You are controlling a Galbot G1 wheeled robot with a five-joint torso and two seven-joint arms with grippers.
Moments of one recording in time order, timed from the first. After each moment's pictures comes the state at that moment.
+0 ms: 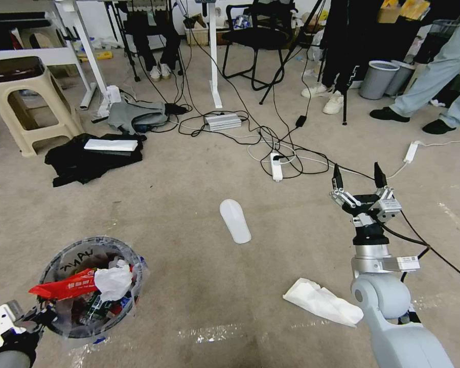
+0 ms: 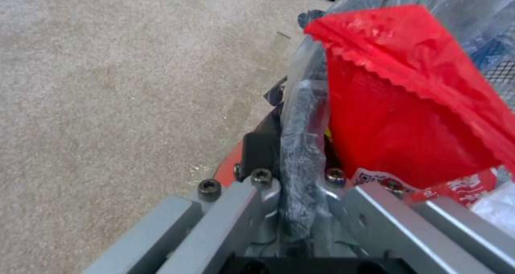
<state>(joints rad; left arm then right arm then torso) 1.73 -1.60 -1.19 -2.23 -0.66 0.54 0.02 -1.25 1.22 0.55 1.90 0.41 0.48 -0.02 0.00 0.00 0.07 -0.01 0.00</state>
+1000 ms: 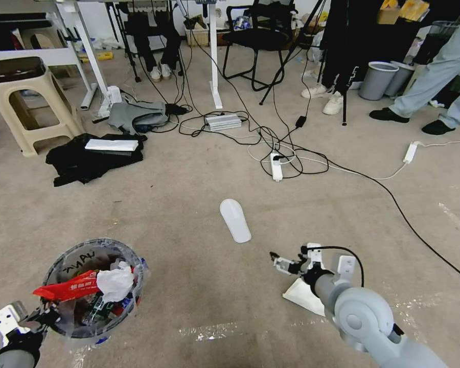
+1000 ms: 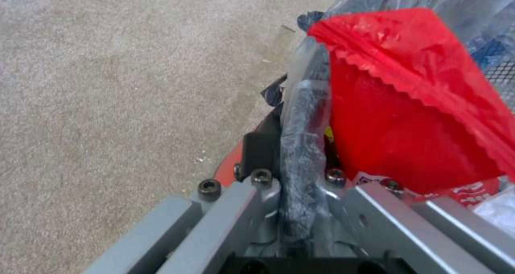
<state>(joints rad) 1.71 -1.59 -1.18 -2.20 -0.65 0.53 0.03 -1.27 0.95 0.21 2.08 1.01 -0.49 0.40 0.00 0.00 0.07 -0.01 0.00</state>
